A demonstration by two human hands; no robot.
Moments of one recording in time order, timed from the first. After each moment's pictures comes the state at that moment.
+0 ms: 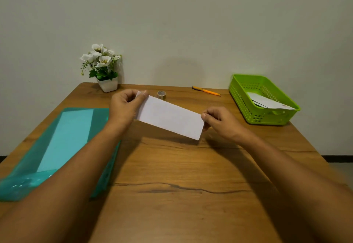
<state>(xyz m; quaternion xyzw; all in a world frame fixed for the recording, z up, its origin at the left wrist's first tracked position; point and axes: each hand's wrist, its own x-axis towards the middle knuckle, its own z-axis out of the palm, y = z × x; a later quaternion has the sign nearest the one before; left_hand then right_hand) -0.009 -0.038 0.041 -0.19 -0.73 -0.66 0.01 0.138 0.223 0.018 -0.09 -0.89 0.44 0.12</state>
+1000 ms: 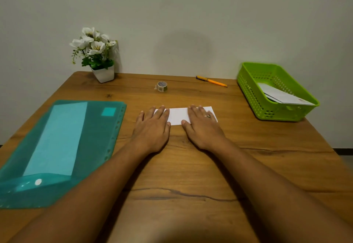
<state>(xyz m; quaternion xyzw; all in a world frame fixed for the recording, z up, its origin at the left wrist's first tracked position) 0.002 0.012 -0.035 -0.35 -0.94 -0.06 -0.01 0.083 0.186 -0.043 -0.14 -0.99 0.10 0.00</state>
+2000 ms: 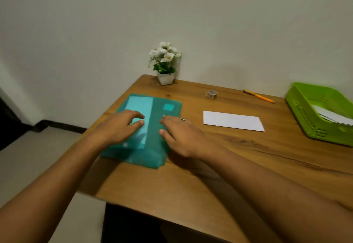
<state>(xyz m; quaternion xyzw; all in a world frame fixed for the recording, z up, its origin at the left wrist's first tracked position) 0.011 -0.235 0.036 -0.23 -0.95 -0.19 -0.03 0.083 -0.013 0.024 0.14 -0.98 0.15 0.02</state>
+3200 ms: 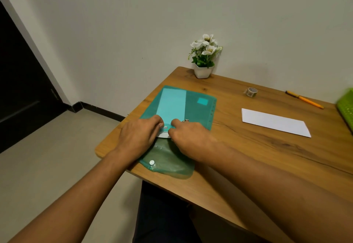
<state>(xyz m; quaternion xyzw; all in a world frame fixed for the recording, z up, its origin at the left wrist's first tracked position) 0.062 -0.299 -0.012 -0.23 -0.94 -0.13 0.22 0.089 -0.112 0.021 0.28 -0.95 -0.10 0.04</state>
